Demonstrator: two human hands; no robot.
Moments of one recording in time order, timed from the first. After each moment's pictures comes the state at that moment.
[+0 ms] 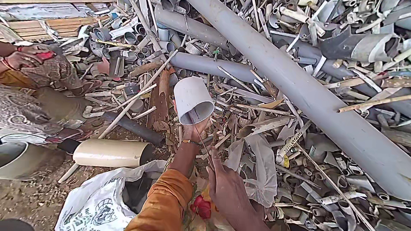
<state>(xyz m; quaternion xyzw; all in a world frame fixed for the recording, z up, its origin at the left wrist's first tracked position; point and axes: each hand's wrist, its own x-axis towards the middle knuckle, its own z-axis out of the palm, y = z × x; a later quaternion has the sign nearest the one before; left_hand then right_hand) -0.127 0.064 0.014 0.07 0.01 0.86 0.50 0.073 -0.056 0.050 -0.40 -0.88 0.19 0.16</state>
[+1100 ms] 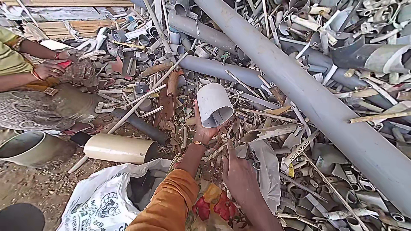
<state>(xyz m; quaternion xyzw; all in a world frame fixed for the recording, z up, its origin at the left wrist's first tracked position) -0.114 0.067 0.020 0.03 0.15 0.81 0.57 0.068 -0.024 0.078 -0.48 -0.85 0.20 0.03</state>
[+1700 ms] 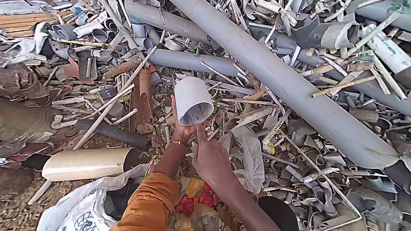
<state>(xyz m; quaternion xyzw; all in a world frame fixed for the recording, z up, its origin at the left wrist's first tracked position) -0.097 0.069 0.006 0.13 0.14 0.80 0.57 0.060 -0.014 0.112 -0.47 -0.83 0.28 -0.01</state>
